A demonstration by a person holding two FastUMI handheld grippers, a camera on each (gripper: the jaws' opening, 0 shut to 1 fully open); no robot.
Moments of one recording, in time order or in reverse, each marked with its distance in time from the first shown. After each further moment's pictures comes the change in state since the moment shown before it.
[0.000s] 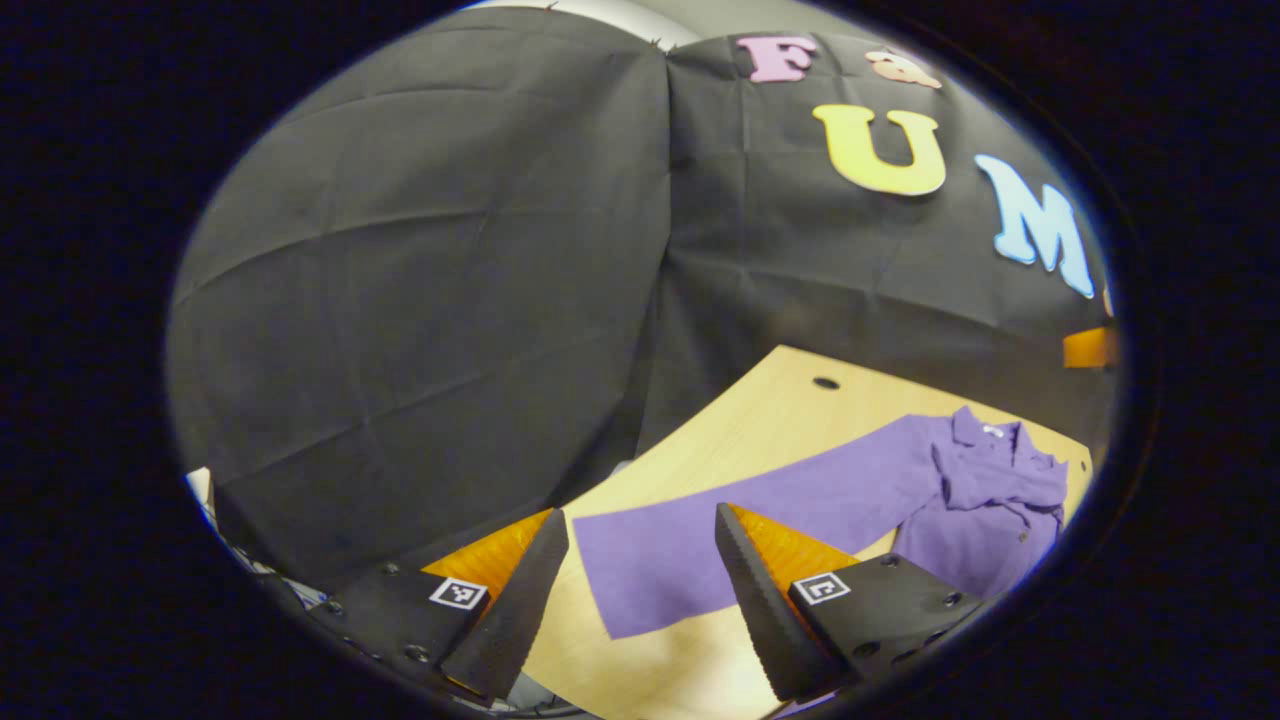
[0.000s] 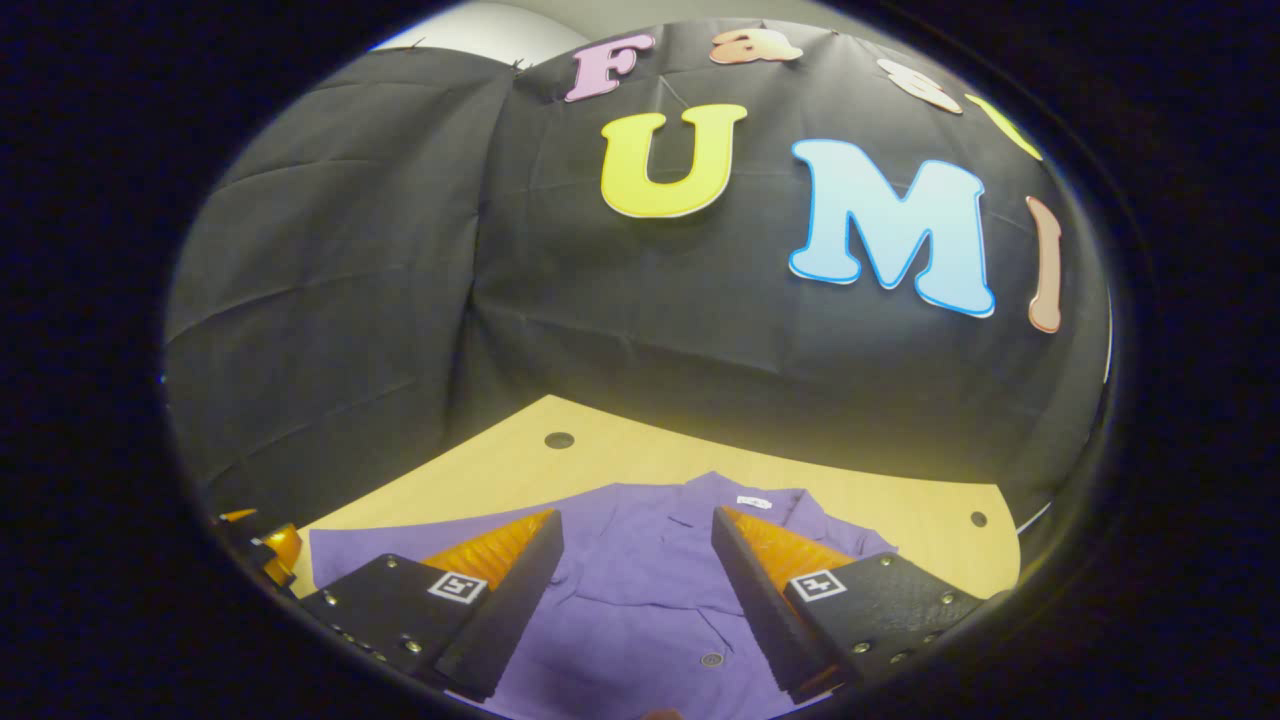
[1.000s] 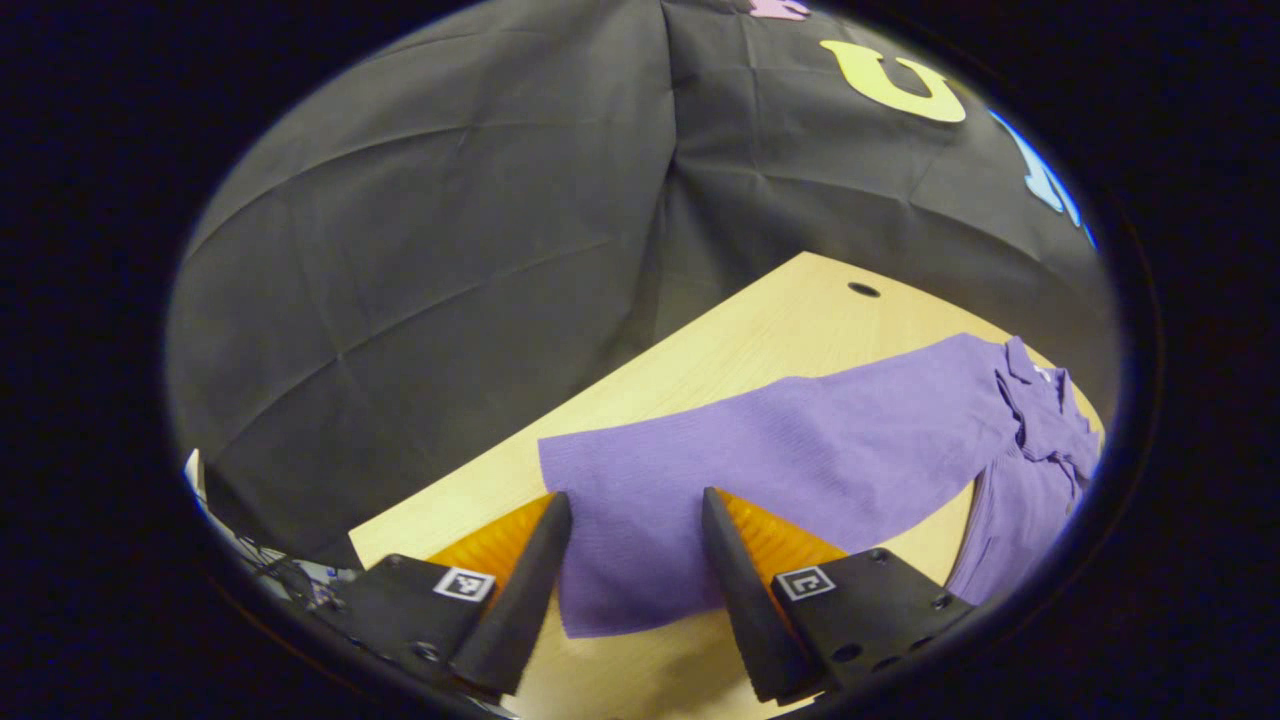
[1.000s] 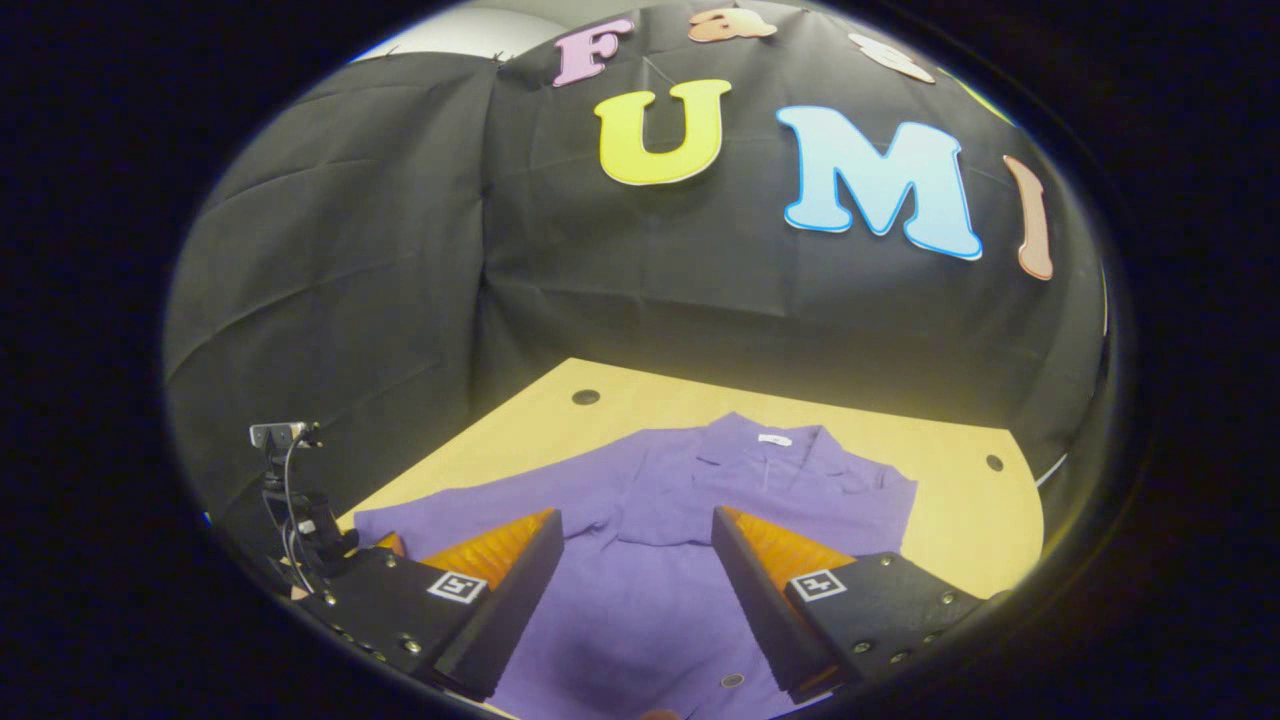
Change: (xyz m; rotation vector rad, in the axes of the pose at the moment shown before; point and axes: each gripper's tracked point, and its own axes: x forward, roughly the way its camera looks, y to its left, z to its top) left arm 0.073 -0.009 -0.068 0.032 0.166 0.031; right arm -0.033 0.022 -0.047 0.088 0.119 0.043
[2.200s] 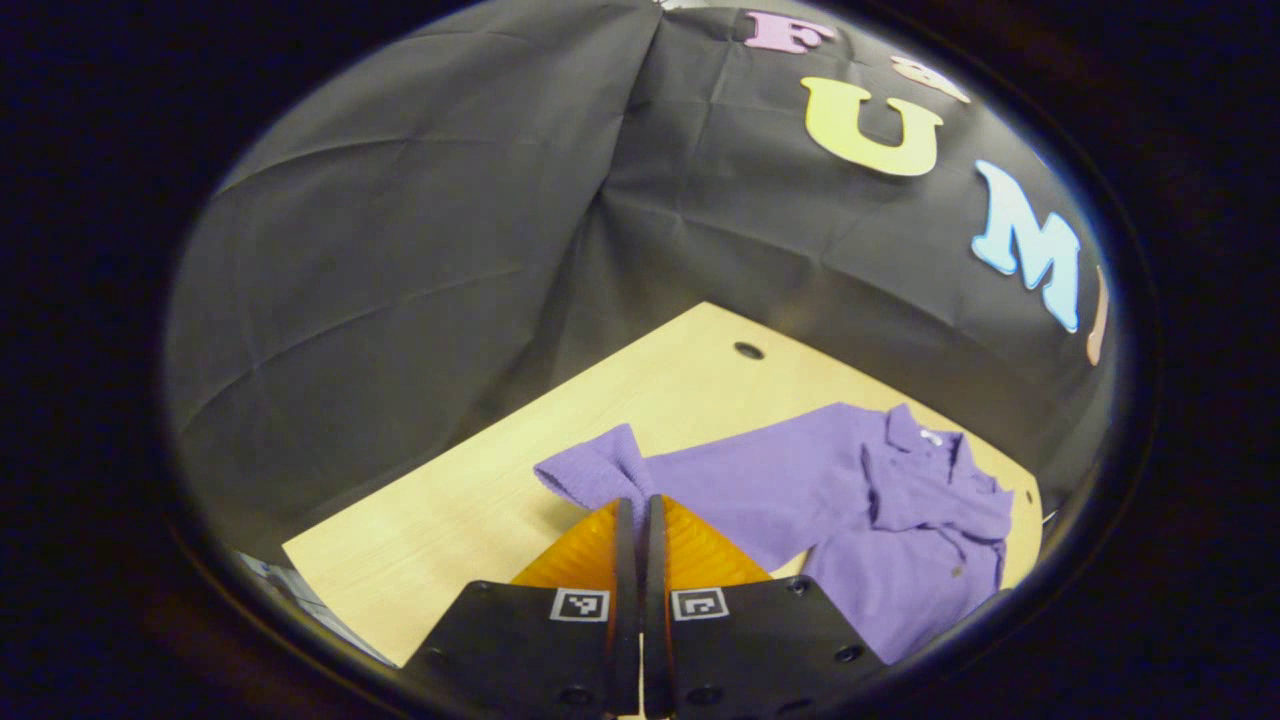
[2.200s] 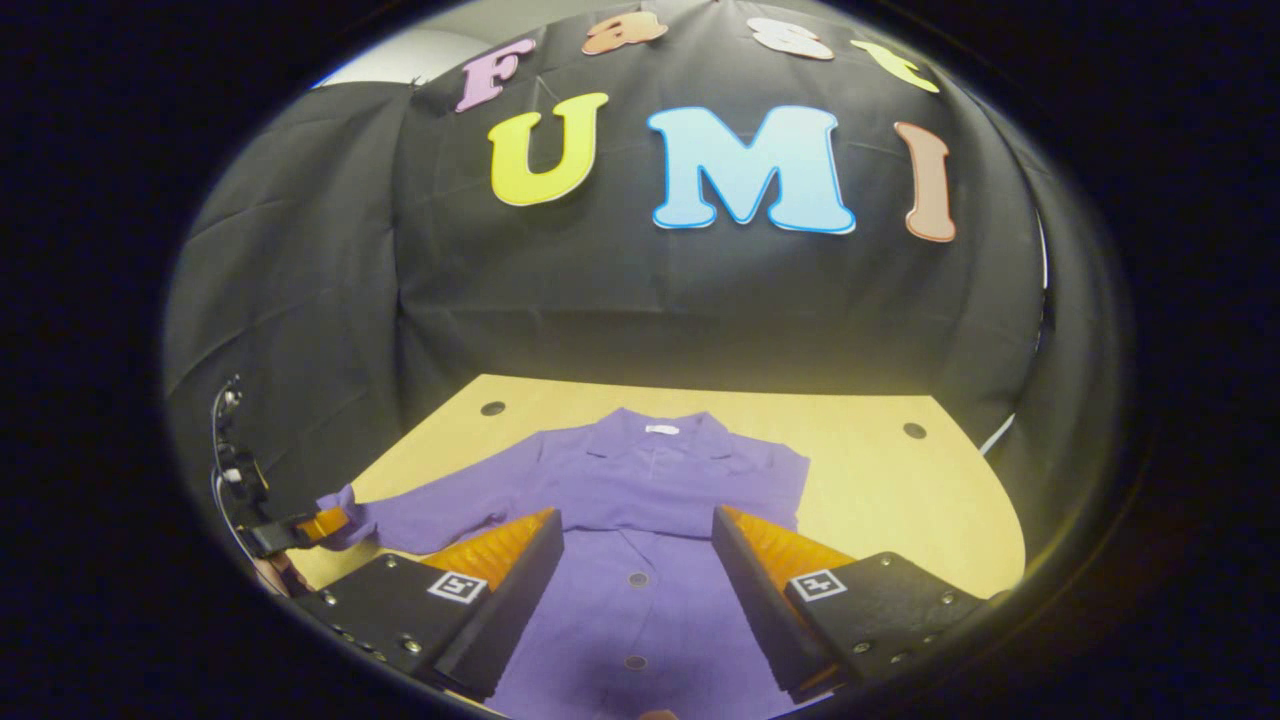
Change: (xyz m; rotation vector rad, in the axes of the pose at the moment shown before) left arm -0.055 -0.122 0.084 -0.091 -0.064 -0.323; right arm -0.059 -0.117 -0.014 0.126 -0.022 -0.195
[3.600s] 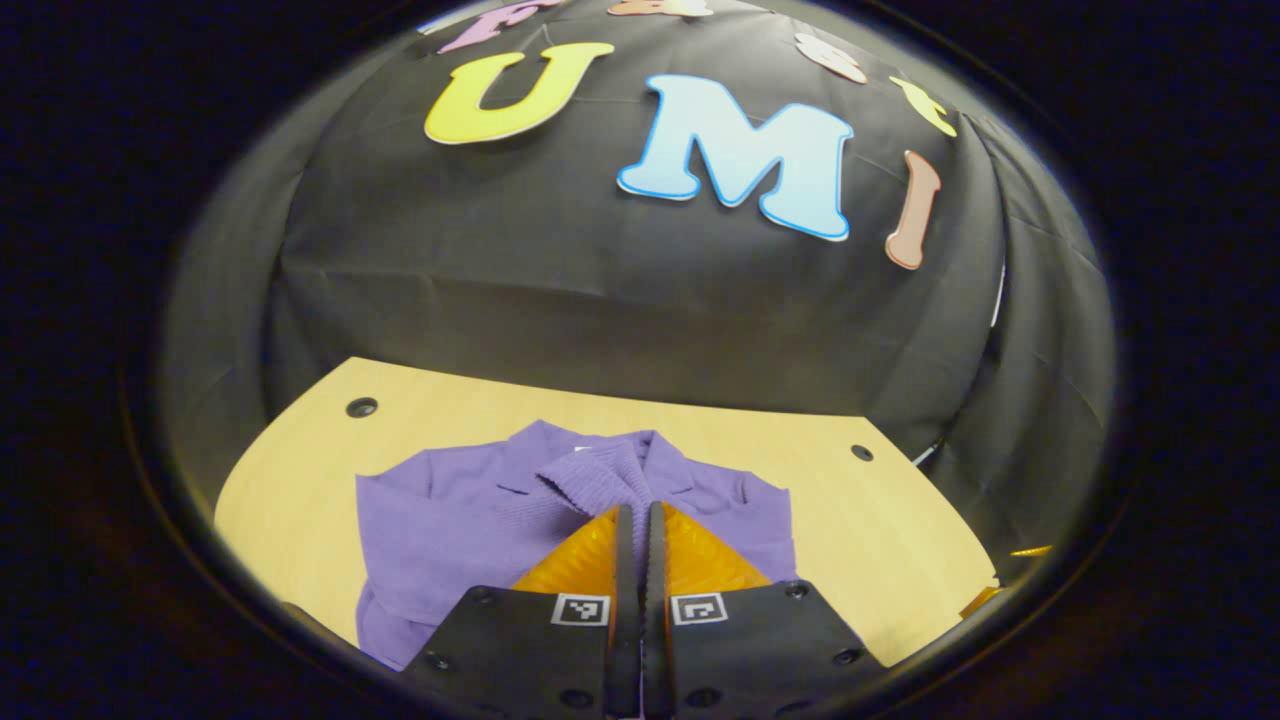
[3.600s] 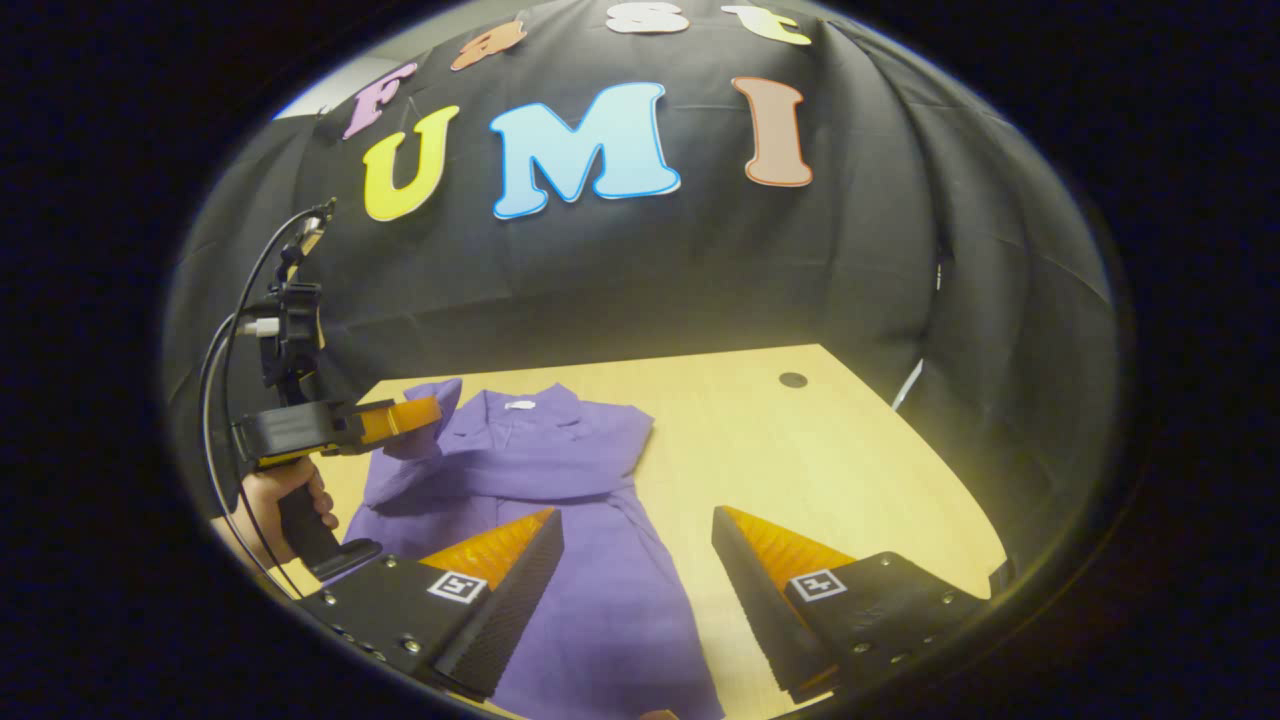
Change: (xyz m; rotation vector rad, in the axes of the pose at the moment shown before) left arm -0.004 -0.455 -0.061 0.325 0.065 -0.554; right arm -0.042 -0.170 -0.054 0.153 0.049 -0.206
